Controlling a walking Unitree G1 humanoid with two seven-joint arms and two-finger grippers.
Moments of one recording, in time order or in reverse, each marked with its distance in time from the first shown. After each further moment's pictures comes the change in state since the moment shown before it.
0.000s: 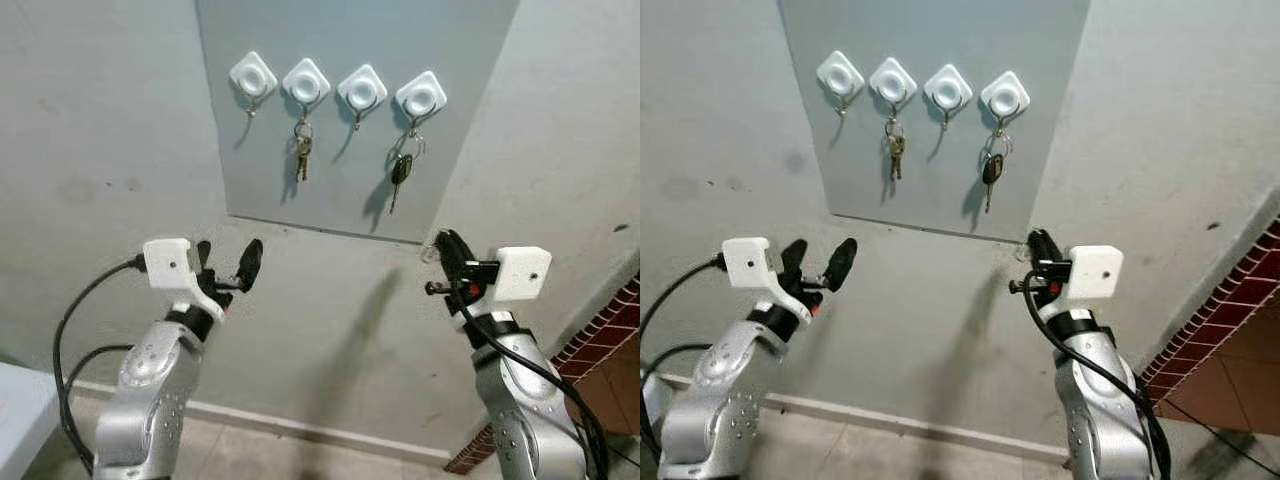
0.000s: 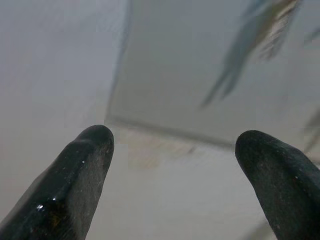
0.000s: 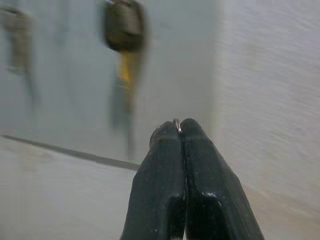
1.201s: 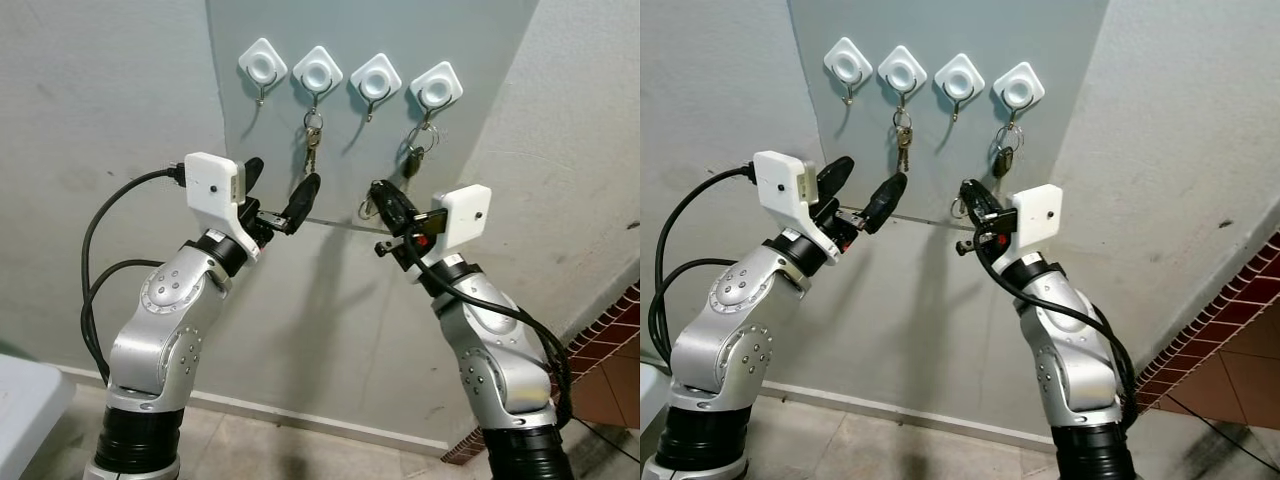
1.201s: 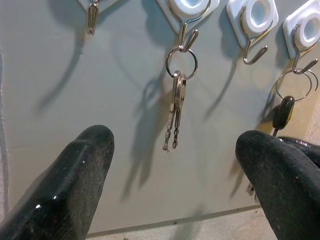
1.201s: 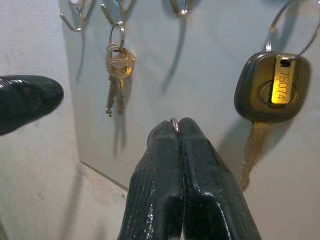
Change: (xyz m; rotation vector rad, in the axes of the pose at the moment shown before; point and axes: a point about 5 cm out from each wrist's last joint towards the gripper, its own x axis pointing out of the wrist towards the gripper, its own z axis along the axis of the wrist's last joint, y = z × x) left arm 0.032 -0.036 0.050 0.093 -0.096 -0.258; right arm 0.043 0.039 0.023 0.033 -0.074 0.276
